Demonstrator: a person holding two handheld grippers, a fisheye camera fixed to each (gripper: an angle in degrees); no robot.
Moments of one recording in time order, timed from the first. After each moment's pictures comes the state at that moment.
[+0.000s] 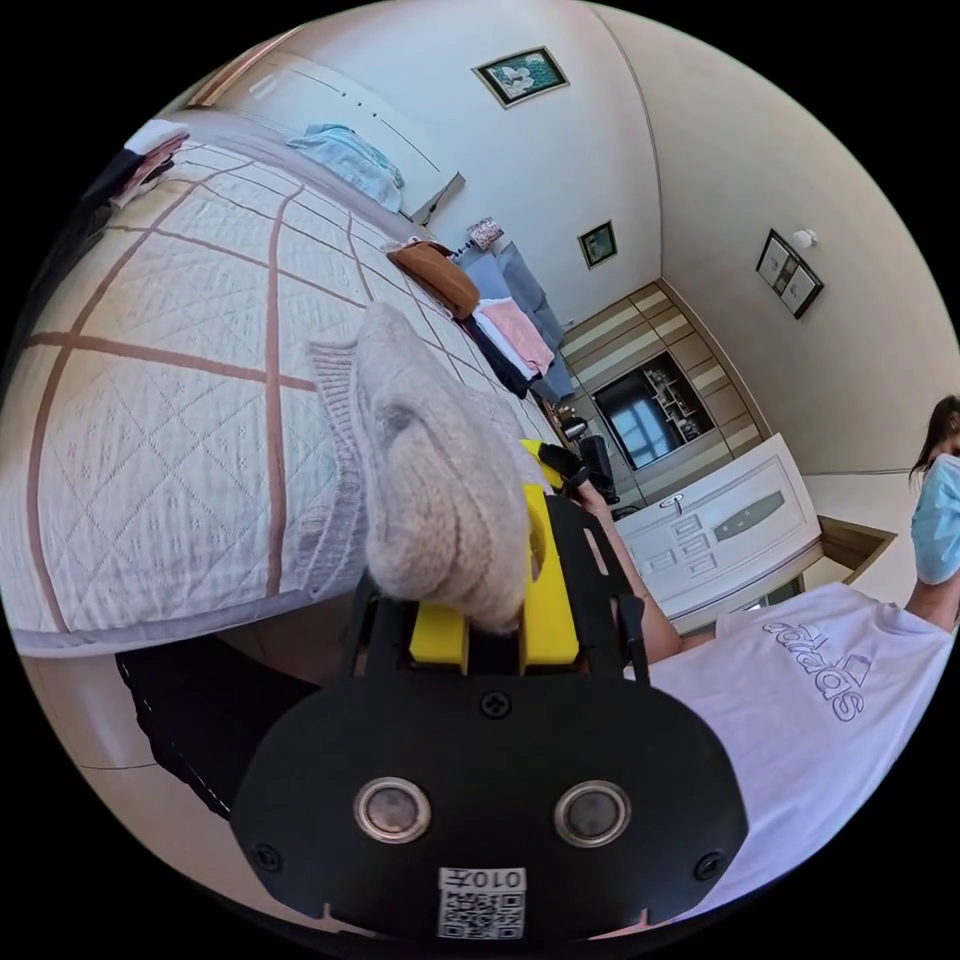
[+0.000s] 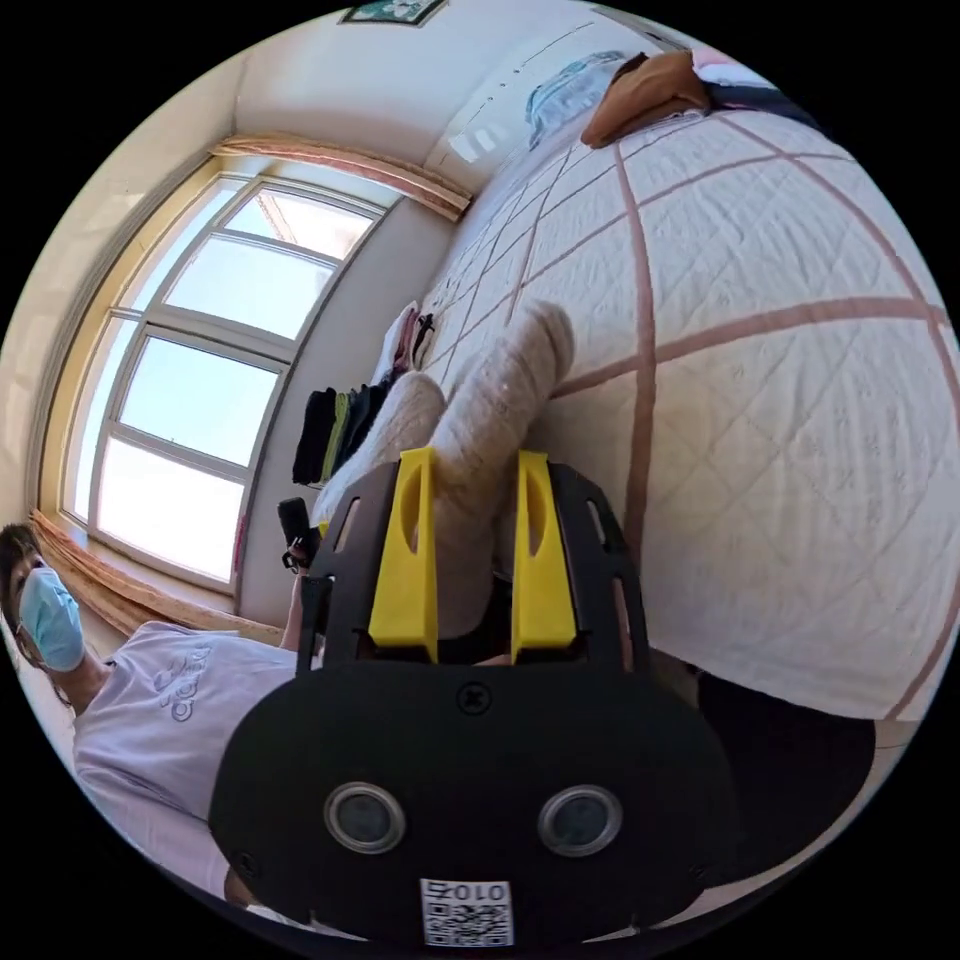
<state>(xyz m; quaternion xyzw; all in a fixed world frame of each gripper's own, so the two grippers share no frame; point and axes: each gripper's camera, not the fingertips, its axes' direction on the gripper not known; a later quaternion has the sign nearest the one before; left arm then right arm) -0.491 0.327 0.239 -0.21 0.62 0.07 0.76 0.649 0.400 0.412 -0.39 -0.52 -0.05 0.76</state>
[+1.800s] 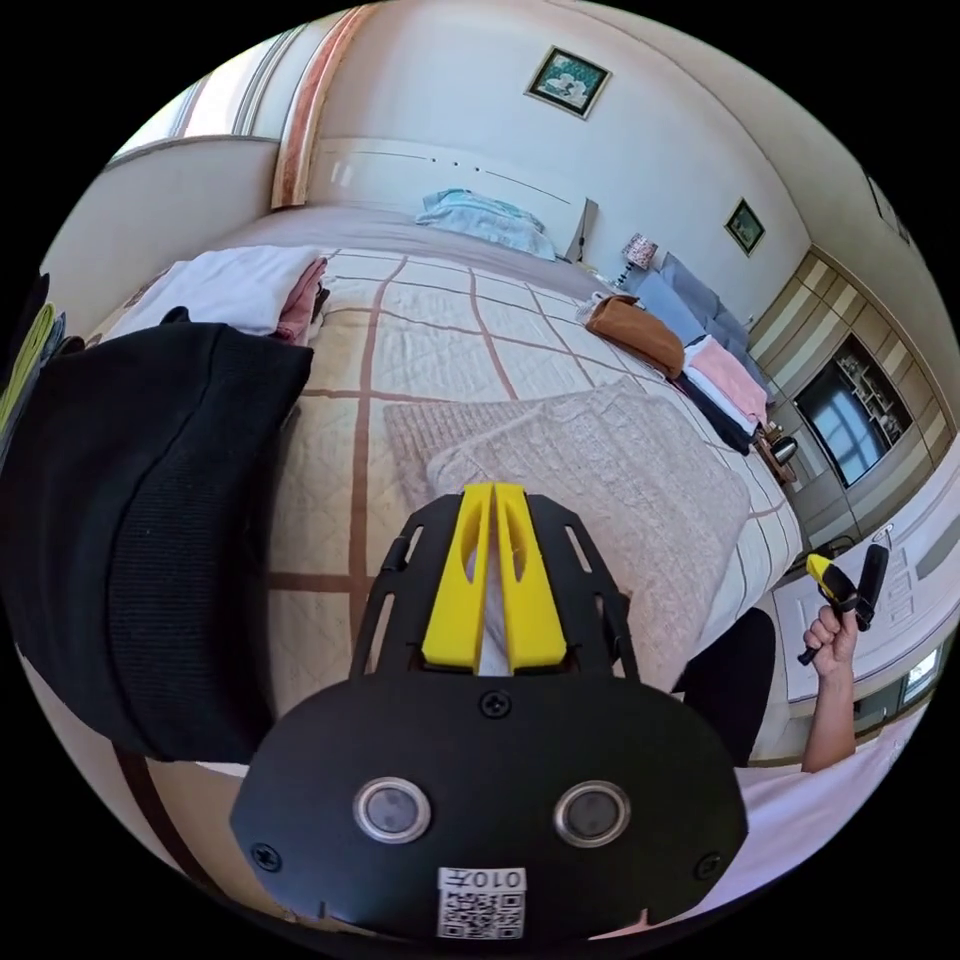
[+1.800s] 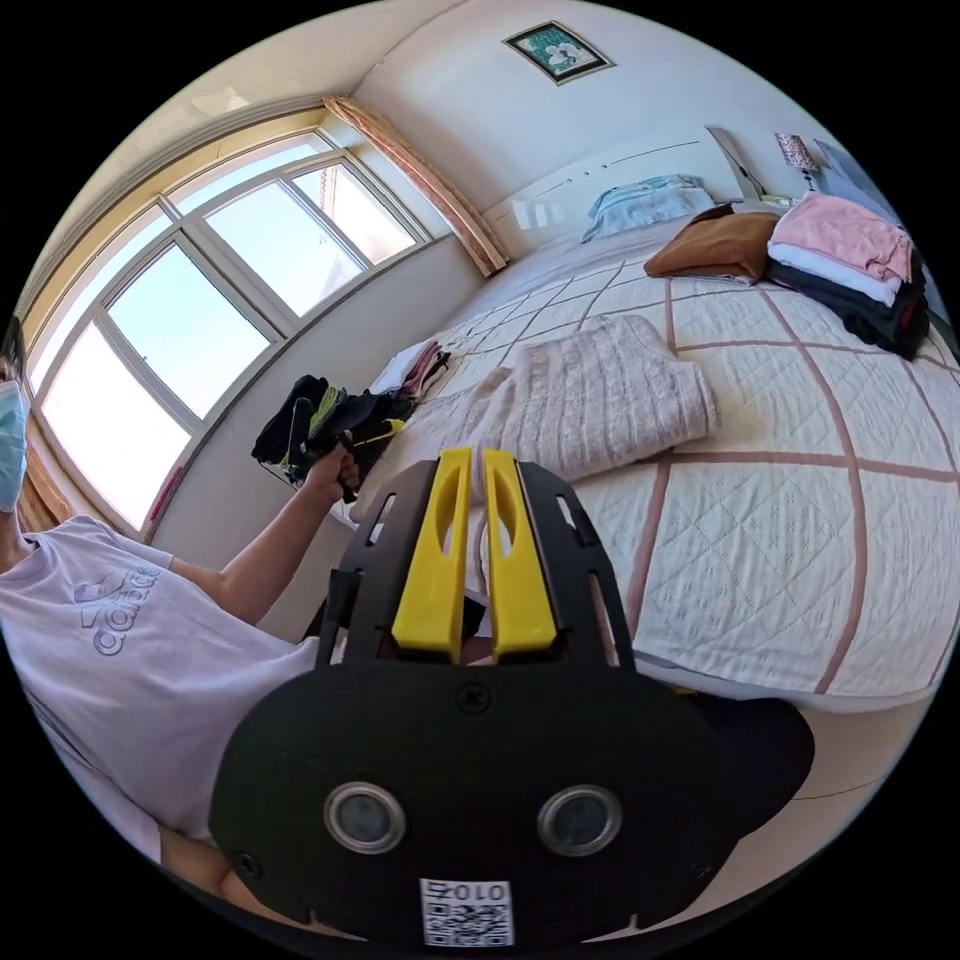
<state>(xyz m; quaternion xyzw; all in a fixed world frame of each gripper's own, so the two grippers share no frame) -0.495 0.209 0.284 -0.14 0.33 0.13 0.92 0.658 0.407 0.313 -0.24 -0.47 -0.17 0.83</state>
